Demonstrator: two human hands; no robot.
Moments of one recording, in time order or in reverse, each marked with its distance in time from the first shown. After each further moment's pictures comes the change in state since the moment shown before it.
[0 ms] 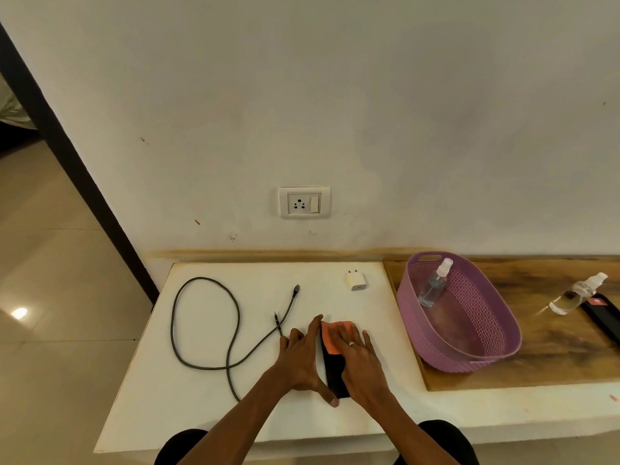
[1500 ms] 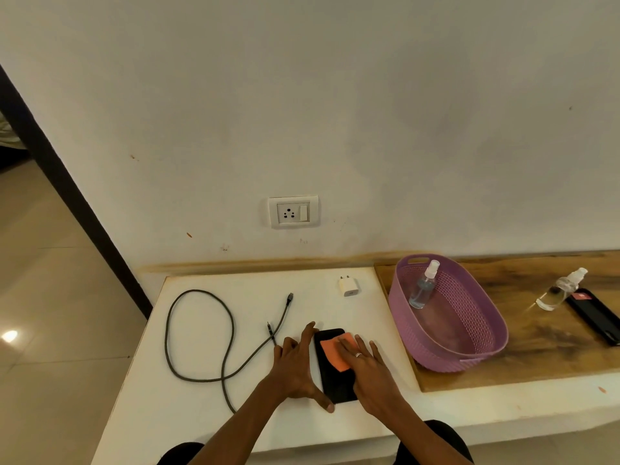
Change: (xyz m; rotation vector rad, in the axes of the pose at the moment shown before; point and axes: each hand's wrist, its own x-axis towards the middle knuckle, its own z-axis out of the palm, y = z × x) left_hand -0.005 0.007 -0.003 -0.023 -0.010 -0.070; right_hand -0.022 0.018 -0.026 -0.203 -0.068 -0.014
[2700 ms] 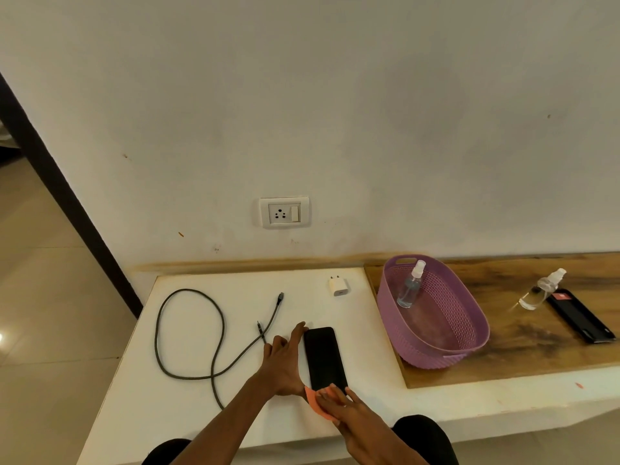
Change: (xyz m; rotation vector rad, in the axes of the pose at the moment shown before) left_hand 0.003 -0.005 0.008 0.077 0.049 0.012; right_hand -0.067 0.001 0.037 -0.480 0.036 -0.113
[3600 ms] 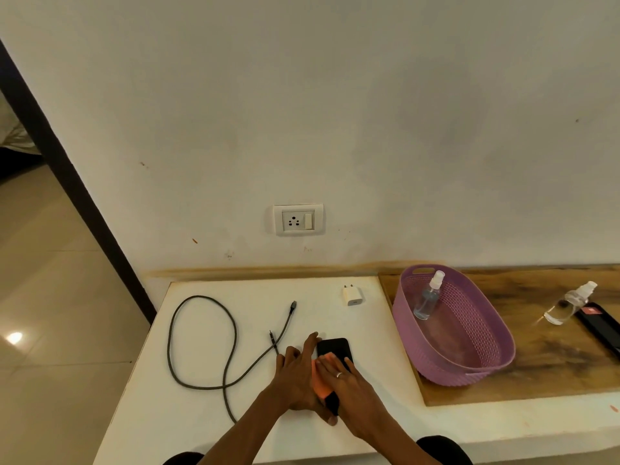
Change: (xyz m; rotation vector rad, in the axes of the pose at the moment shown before) left_hand -0.001 0.001 -0.006 -0.088 -0.036 0.021; right_hand 0.072 -0.013 -0.042 0.396 0.031 -0.173
